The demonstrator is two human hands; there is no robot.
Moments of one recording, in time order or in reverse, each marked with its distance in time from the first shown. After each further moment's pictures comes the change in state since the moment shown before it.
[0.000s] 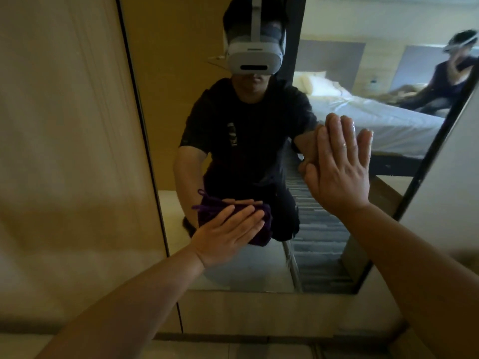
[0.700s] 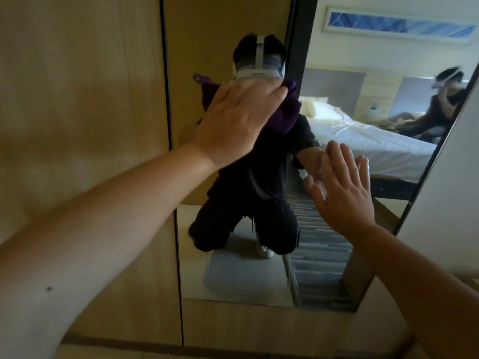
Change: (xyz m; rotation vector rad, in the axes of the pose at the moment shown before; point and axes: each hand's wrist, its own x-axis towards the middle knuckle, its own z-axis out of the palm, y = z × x) left_hand 0.170 -0.170 -0.110 -0.034 0.380 -0.197; right_hand 0.003 -0.009 -0.036 0.061 -0.155 0.050
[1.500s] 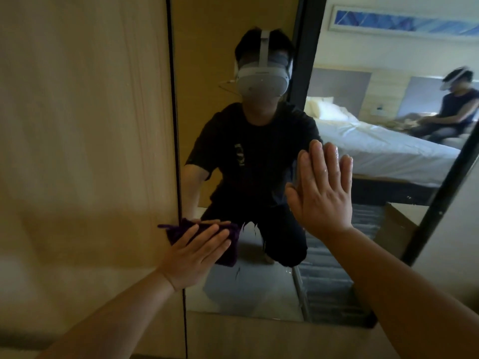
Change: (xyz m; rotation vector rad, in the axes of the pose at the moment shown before) left_hand -0.294 0.057 0.005 0.119 -0.400 0.112; right_hand 0.026 -0.055 0.044 -0.063 0.253 -0.085
